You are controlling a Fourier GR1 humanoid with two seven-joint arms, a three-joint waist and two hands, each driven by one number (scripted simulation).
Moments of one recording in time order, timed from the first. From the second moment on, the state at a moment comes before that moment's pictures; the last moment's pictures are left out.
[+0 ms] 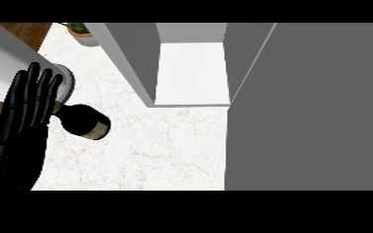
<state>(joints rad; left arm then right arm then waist) 0.03 0.13 -0.02 -2.10 0.01 -0.01 -0.01 0.01 -0.13 0.02 -2.10 0.02 0.00 0.02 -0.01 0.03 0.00</state>
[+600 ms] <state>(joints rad) -0.21 0.19 0.00 -1.89 0.37 -0.21 0.22 0.16 -0.12 0.19 -2.26 -0.09 0.12 0.09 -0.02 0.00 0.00</state>
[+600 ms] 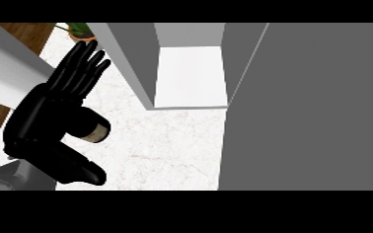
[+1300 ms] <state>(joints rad) -0.28 0.20 -0.04 -2.20 0.50 -0.02 0.64 0.26 -0.14 0.30 -2.48 -0.11 0.11 0.29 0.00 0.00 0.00</state>
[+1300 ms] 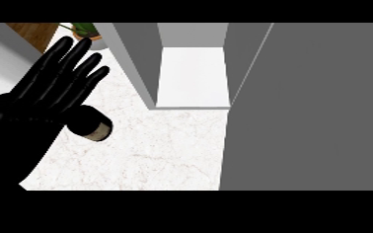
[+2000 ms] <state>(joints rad) -0.31 0.21 -0.02 -2.34 0.47 0.11 0.81 0.25 -0.14 0.36 -2.51 -0.08 0.06 0.36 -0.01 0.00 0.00</state>
